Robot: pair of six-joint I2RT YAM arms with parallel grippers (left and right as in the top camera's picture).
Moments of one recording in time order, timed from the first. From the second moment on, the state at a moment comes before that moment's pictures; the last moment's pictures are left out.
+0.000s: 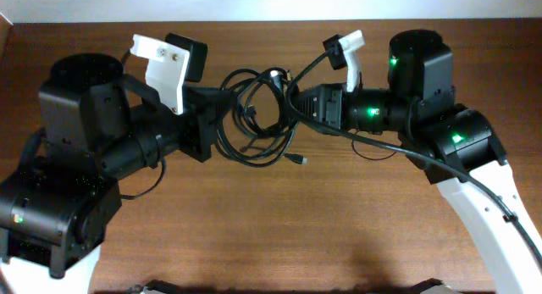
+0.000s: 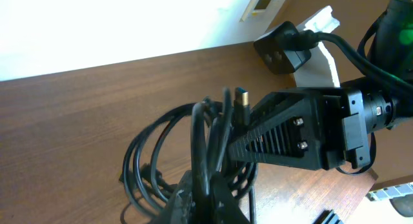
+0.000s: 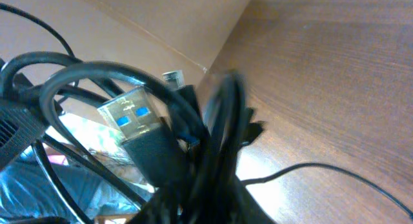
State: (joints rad) left arm -0.29 1.25 1.90 -1.14 0.44 -0.16; right arm 0.40 1.39 1.55 -0.66 -0.85 0.53
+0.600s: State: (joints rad) left arm -0.29 1.07 1.90 -1.12 0.21 -0.13; right arm 0.42 1.39 1.56 -0.80 -0.72 0.39
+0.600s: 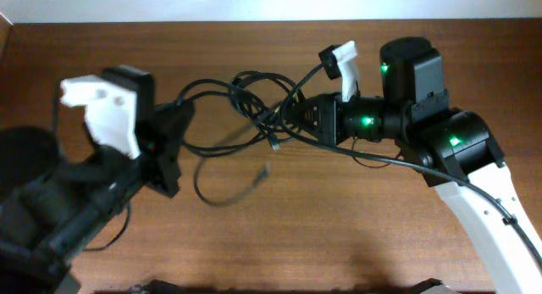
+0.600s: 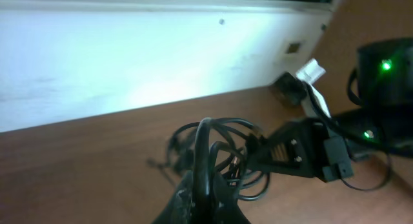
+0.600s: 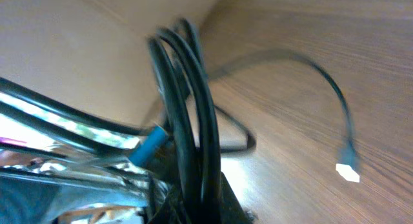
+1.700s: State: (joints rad) left arm -0.29 0.99 2.27 -1.11 -0.45 -0.12; right arm 0.18 1.39 1.56 -1.06 0.04 0.26
